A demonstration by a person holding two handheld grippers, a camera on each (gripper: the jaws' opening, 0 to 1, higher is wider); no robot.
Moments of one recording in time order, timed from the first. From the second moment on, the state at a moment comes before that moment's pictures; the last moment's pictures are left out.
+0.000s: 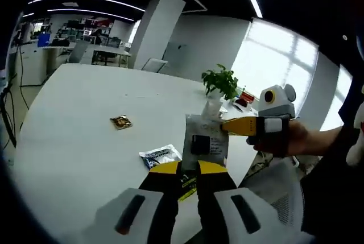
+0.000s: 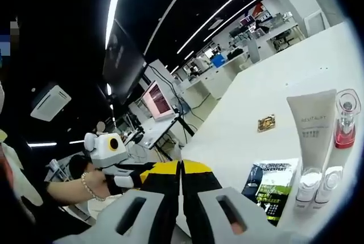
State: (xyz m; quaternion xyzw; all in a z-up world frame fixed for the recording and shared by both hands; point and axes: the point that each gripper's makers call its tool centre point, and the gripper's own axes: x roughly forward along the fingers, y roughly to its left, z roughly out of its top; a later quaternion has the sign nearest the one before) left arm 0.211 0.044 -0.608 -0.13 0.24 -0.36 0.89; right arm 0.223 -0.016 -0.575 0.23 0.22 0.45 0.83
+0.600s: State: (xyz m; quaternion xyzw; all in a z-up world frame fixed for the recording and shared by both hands) left arm 0.188 0.068 -0.646 -0.17 0.34 -0.30 0.87; right arm 0.218 0.014 -0.617 0.10 0.26 0.46 0.84
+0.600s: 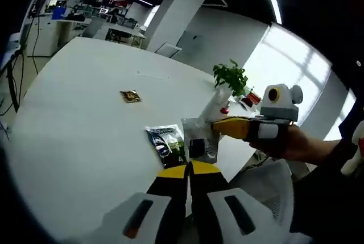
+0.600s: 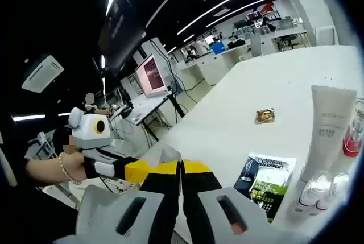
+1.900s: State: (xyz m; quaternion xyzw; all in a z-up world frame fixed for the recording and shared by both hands) left arm 0.207 0.079 -0.757 -0.17 0.50 -0.24 0.81; right arm 0.246 0.033 -0.745 -0.15 0.32 0.44 0.82
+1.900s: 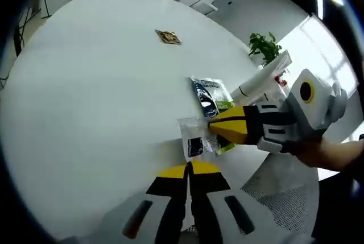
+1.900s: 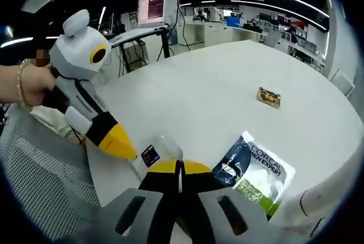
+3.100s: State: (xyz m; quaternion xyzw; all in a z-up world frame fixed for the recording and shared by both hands) left arm 0.240 0.055 -0.749 0.13 0.36 -0.36 0.85; right arm 0.254 0.038 -0.767 -0.21 0.32 0.45 0.81
